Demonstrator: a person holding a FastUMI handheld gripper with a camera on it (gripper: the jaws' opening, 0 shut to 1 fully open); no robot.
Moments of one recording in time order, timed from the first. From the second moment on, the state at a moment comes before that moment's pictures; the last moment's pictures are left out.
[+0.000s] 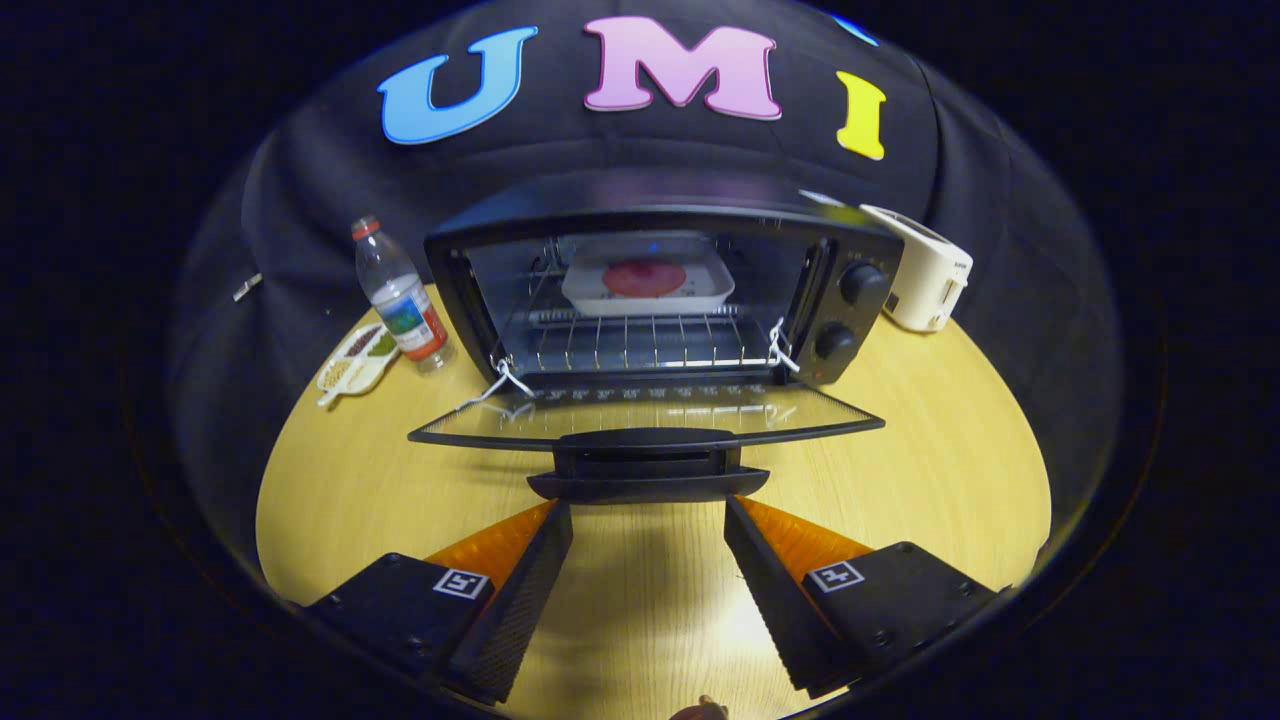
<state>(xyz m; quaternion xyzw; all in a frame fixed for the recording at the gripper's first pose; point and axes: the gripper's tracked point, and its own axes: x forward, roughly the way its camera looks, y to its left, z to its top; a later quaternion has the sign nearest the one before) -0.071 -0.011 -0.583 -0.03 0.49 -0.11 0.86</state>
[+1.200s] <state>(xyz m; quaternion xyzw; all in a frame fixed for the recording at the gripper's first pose) 0.041 0.002 -0.150 -0.10 0.11 -0.03 0.99</state>
